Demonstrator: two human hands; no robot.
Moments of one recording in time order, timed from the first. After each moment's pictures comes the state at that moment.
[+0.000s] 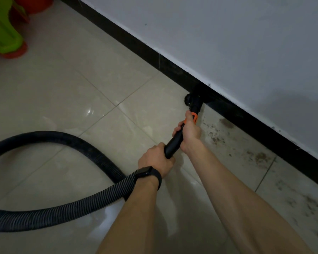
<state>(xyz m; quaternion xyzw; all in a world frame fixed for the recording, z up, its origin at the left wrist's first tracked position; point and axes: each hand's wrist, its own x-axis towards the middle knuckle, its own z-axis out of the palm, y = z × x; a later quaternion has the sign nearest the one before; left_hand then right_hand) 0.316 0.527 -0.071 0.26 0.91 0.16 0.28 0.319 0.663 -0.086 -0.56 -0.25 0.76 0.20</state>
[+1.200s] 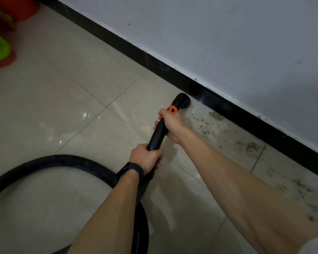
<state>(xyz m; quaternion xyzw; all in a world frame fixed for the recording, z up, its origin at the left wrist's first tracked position) 0.321 0.520 -0.055 0.06 0.83 0.38 0.41 0.313 0.667 -0.078 -0.48 -0.41 0.77 0.10</state>
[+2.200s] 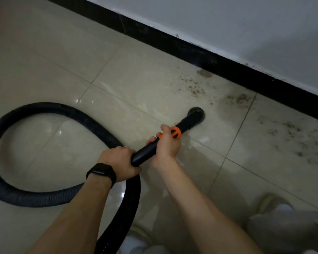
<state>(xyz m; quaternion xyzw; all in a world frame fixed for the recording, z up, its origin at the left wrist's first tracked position) 0.335 0.421 -0.047 0.47 0.82 -0.13 0.29 0.420 0.525 -0.070 -0.61 -0.04 0.74 0.26</state>
